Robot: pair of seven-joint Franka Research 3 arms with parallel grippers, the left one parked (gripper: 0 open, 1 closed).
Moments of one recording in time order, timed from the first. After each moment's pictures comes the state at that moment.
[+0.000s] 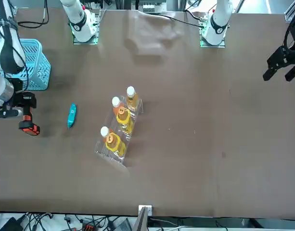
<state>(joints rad) -1.01 0.27 0.82 -2.01 -0.36 2.12 -0.10</state>
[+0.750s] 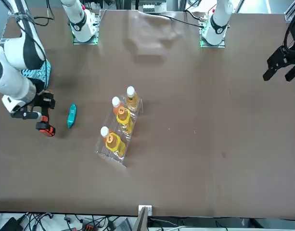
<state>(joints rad) -0.94 0.26 0.98 -2.02 -0.36 2.04 0.29</state>
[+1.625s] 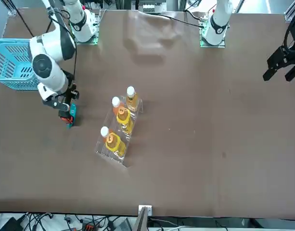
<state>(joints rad) -0.78 0.15 1.00 -2.21 -0.36 2.09 0.63</state>
